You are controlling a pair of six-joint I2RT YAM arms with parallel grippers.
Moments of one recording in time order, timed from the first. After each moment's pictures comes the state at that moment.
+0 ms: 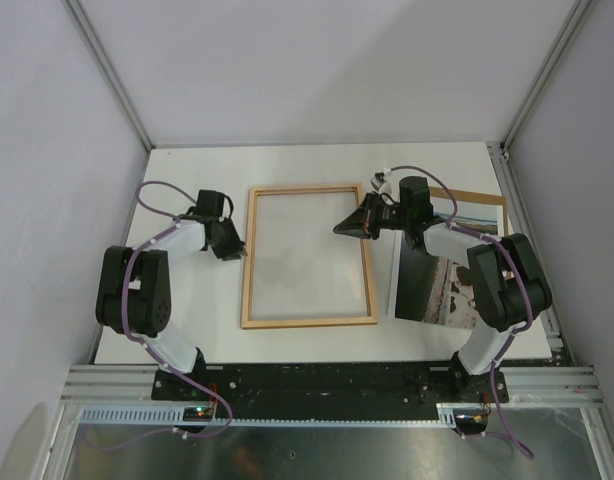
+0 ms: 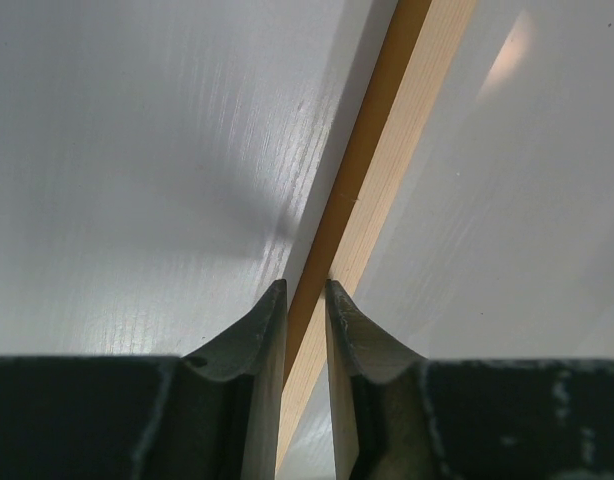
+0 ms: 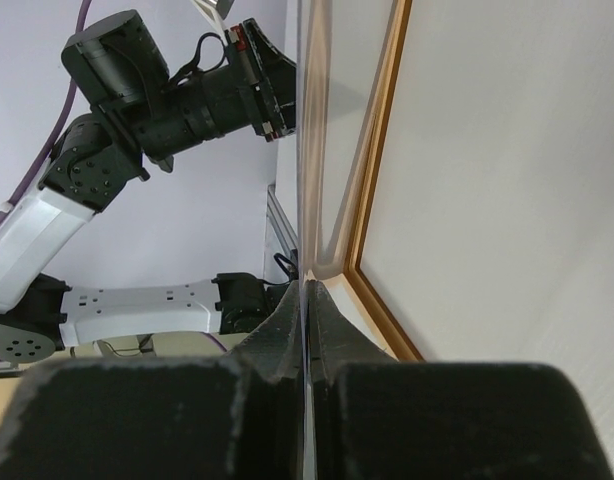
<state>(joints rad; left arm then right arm) -0.13 1.65 0.96 -0.41 0.10 -0.57 0.33 1.73 0.96 0.36 -0.91 1.00</state>
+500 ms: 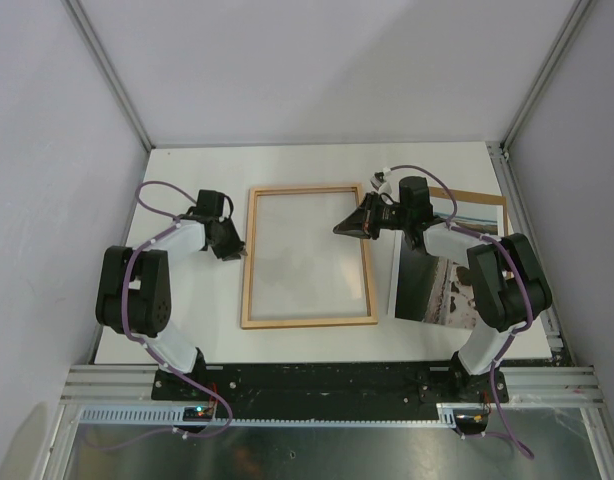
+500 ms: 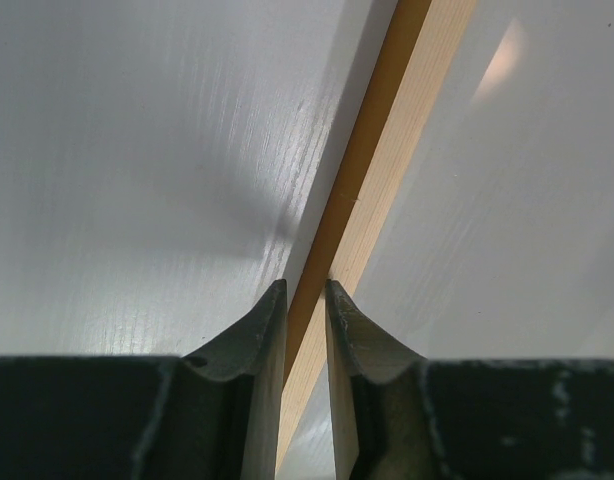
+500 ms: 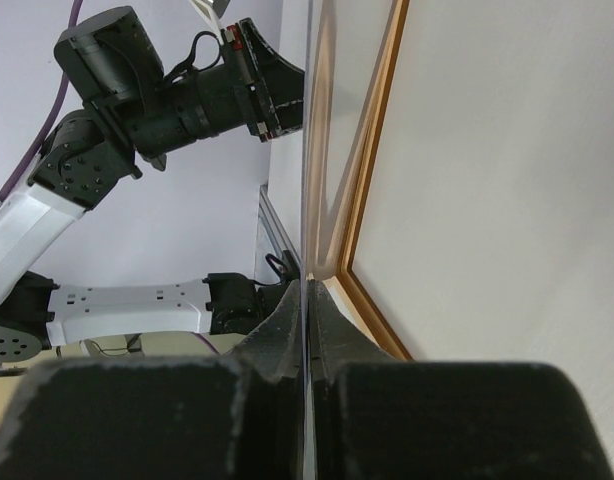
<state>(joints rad) -0.13 1.66 0.96 -0.41 0.10 -0.57 0.33 1.73 0.96 0.35 -0.90 0.97</state>
